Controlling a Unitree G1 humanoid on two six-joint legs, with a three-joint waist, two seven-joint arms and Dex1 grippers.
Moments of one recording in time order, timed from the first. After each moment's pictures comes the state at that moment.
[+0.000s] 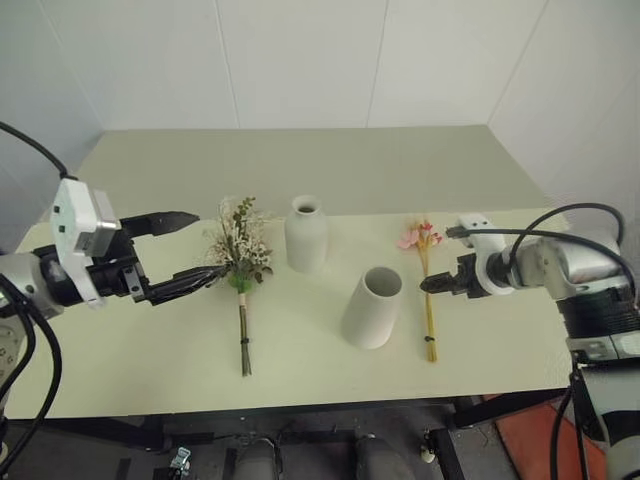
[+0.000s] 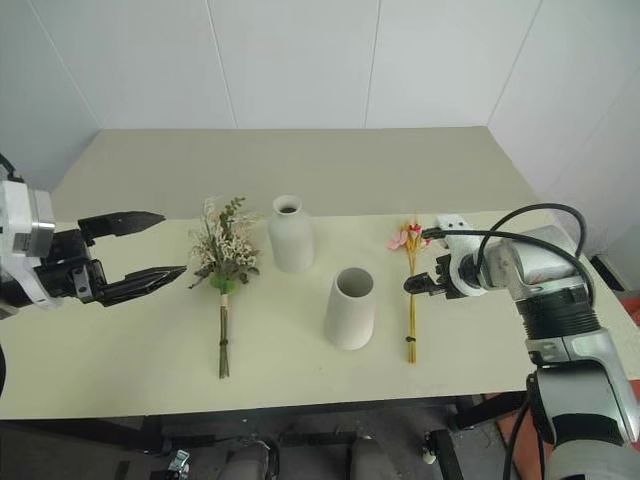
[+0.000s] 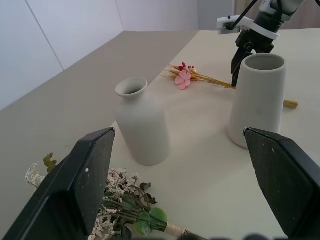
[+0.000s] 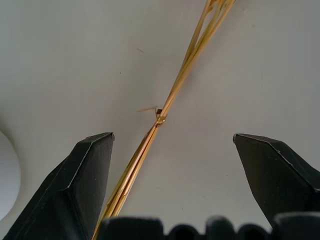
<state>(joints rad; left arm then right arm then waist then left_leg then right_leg) -0.20 0.98 0.49 -0.42 -0.77 0.59 -1.01 -0.88 -0.75 0.19 0.25 0.43 1.38 0.58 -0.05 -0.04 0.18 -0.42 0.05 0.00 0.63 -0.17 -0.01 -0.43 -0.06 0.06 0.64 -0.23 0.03</state>
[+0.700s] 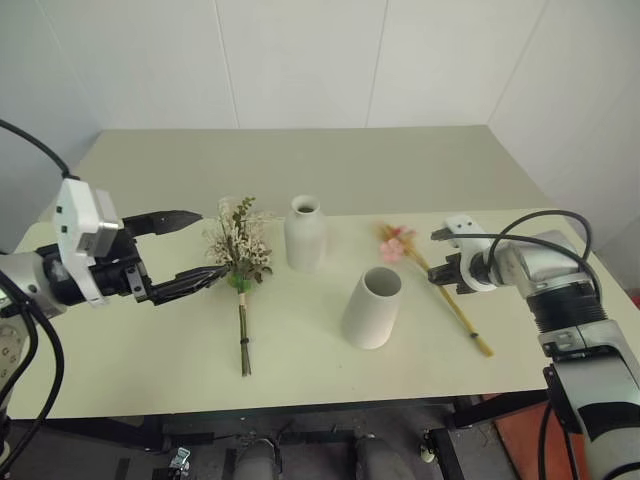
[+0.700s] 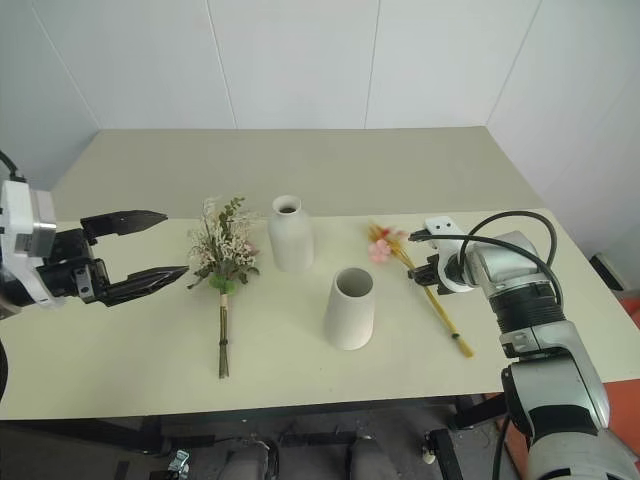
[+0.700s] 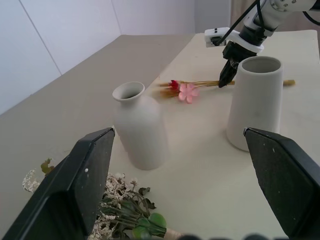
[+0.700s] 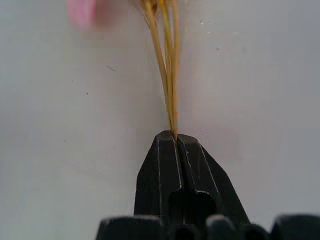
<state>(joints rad) -0.23 0.98 0.45 -0.42 -0.77 0.57 -1.02 -0.91 -0.66 0.16 0.38 0.26 1.23 0.56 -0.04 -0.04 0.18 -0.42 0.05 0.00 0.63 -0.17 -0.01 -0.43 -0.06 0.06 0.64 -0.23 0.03</state>
